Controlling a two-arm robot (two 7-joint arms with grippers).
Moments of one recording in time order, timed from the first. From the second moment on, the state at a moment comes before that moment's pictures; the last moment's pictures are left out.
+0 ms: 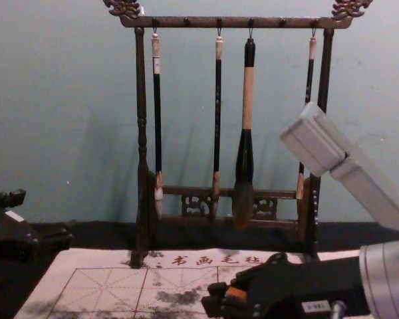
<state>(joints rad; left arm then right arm) -0.20 0.60 0.45 -1.41 -0.25 -0.12 0.03 0.44 0.45 -0.68 -1.40 0.24 0.19 0.65</state>
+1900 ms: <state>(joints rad) -0.20 0.60 0.45 -1.41 -0.25 -0.12 0.03 0.49 0.38 -0.69 -1.32 0.22 0.19 0.62</state>
